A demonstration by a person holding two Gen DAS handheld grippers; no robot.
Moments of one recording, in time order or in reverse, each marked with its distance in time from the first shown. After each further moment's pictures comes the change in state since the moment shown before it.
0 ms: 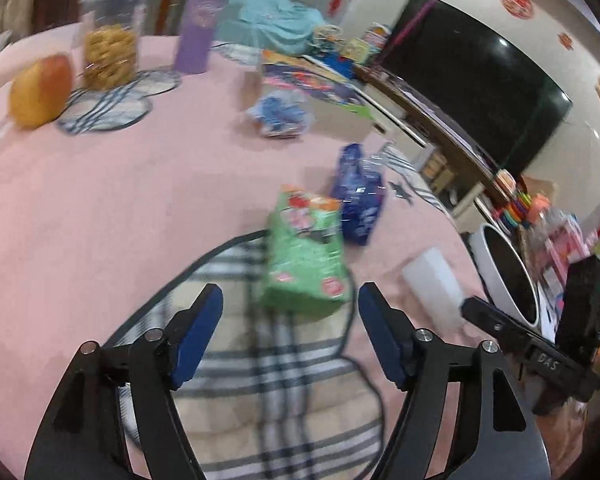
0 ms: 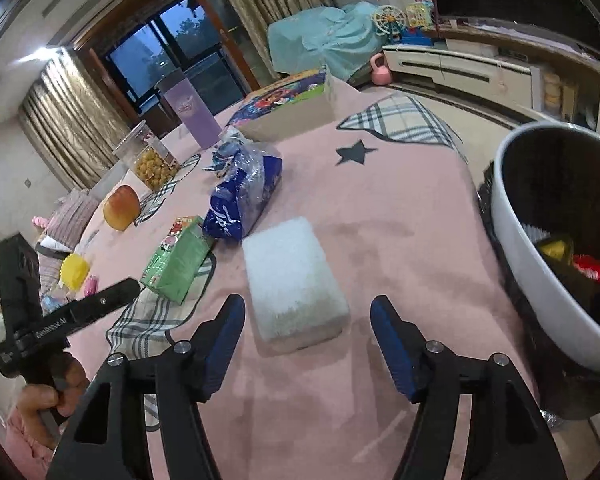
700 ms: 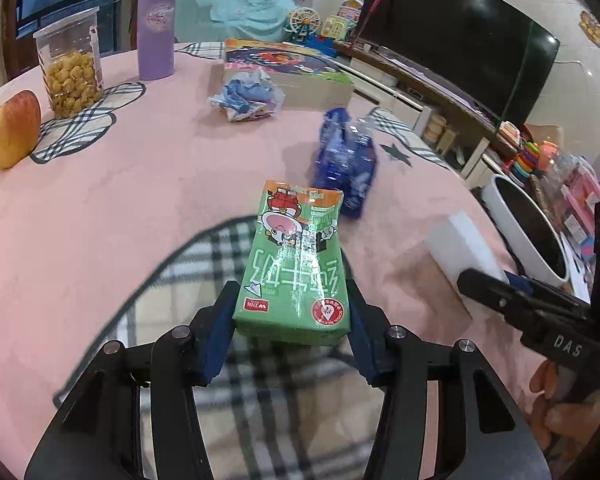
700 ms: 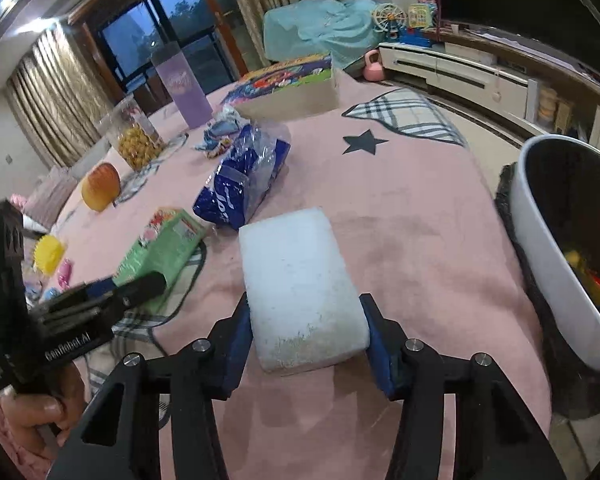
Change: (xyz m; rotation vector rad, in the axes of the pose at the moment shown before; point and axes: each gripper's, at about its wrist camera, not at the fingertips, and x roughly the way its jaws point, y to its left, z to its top) left arm 0.017 -0.026 -0.017 0.155 0.037 0.059; right arm 0.013 0.018 -0.005 -0.036 0.028 -0.094
